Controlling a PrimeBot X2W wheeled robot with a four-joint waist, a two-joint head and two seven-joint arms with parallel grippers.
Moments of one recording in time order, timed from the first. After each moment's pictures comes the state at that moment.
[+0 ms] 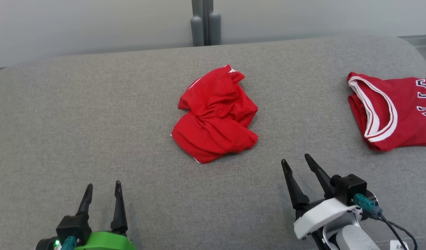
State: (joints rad) left arm 0.03 0.05 -0.01 0.25 -0.16 -0.03 -0.26; right arm -0.11 -0.07 0.22 0.30 0.25 0.13 -0.26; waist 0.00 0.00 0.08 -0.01
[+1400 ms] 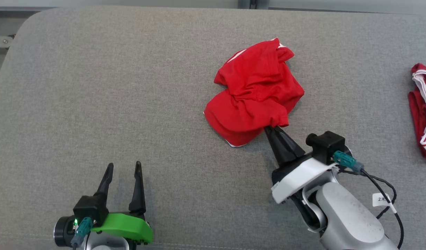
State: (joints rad) left arm -0.08 0.05 -0.14 0.27 -0.23 0.00 -0.26; right arm -0.39 -0.13 0.43 0.40 0.41 0.13 -0.26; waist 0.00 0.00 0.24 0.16
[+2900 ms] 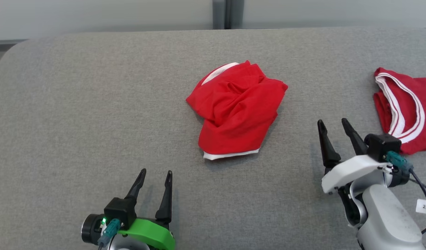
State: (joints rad) left arm -0.08 0.05 -0.27 0.32 -0.25 -0.04 -0.26; right arm -0.38 -0.15 0.11 0.54 0.33 0.13 -0.26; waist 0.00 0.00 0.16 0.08
